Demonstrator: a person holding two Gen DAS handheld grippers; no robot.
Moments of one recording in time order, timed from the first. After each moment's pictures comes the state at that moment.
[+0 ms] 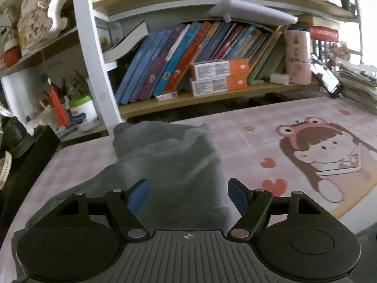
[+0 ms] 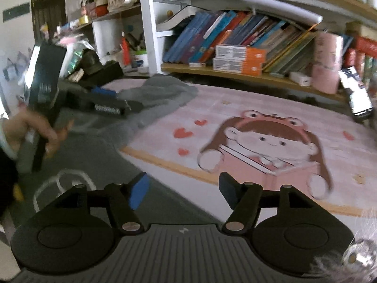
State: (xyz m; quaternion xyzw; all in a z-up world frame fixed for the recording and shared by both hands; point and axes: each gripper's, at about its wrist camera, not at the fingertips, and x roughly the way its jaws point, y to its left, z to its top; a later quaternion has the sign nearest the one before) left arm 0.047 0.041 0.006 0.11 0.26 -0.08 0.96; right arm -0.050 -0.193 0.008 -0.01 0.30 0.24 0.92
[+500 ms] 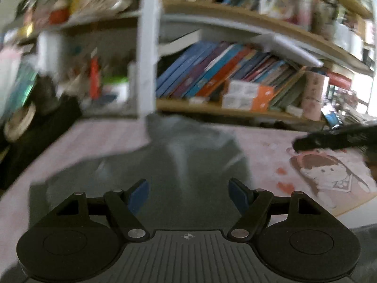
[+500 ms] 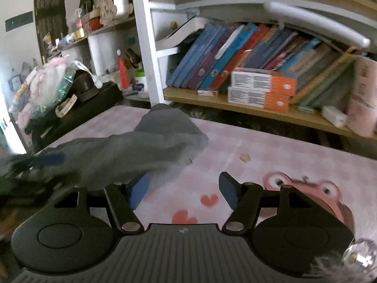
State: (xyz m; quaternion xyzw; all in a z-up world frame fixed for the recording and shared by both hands) left arm 0.002 0.127 0.005 -0.03 0.25 -0.06 0.97; right arm 0.091 -0.138 0.035 -0.02 0.29 0.26 0.92
